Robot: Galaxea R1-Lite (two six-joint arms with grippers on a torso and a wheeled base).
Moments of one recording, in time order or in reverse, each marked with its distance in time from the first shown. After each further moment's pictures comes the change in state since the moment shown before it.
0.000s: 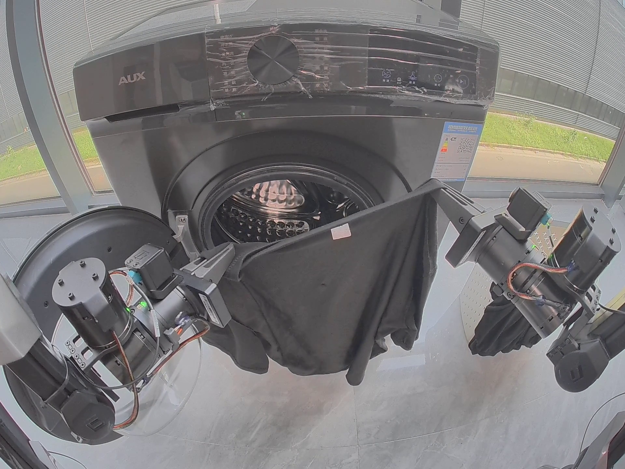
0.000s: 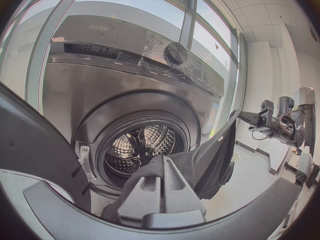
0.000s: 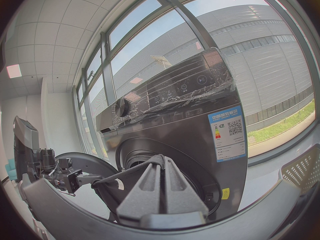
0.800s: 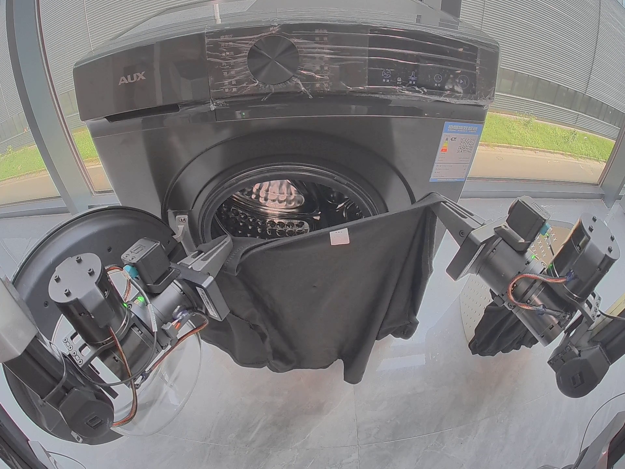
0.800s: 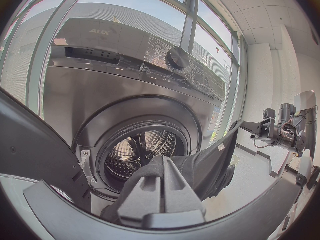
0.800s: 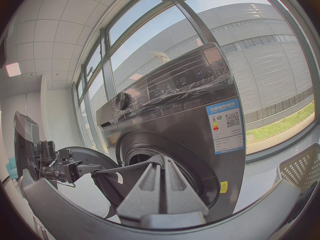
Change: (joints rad) left arm 0.003 -0.010 -0.014 0.000 0.006 -0.007; right arm 0.001 -0.002 0.042 0.000 0.003 -0.007
